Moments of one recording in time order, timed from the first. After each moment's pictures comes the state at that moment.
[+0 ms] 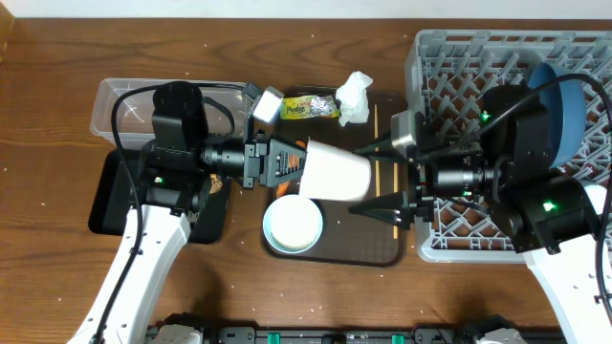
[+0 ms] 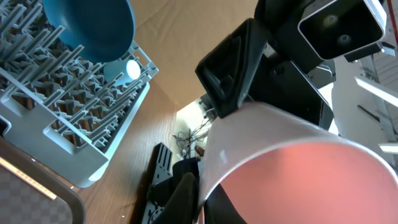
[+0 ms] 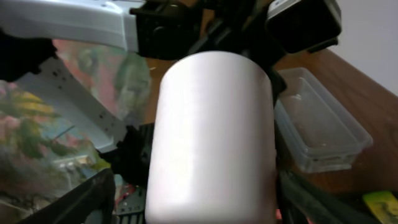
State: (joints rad) left arm -0.18 1.26 0.97 -0.03 1.49 -0.62; right arm 0.31 1.16 1.25 -0.68 -1.18 -0.35
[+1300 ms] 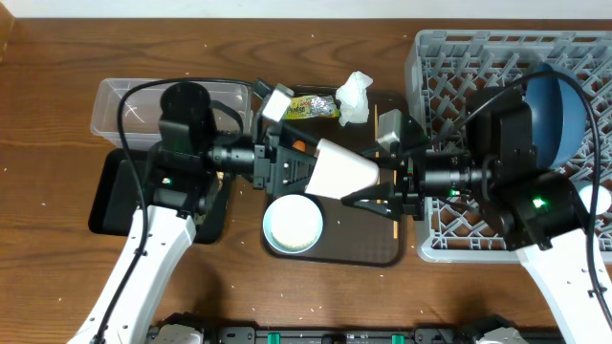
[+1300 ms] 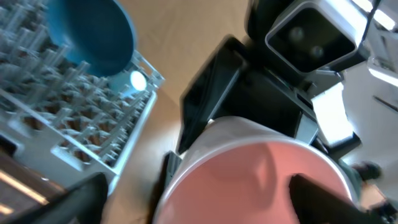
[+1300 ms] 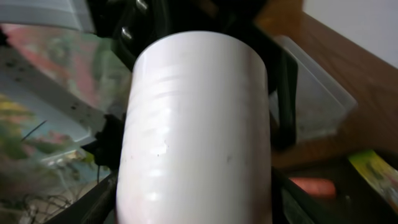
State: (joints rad) left arm -0.21 1.26 0.97 0.09 1.42 -0.65; right arm 0.35 1.17 1.25 -0.74 -1.00 -0.32
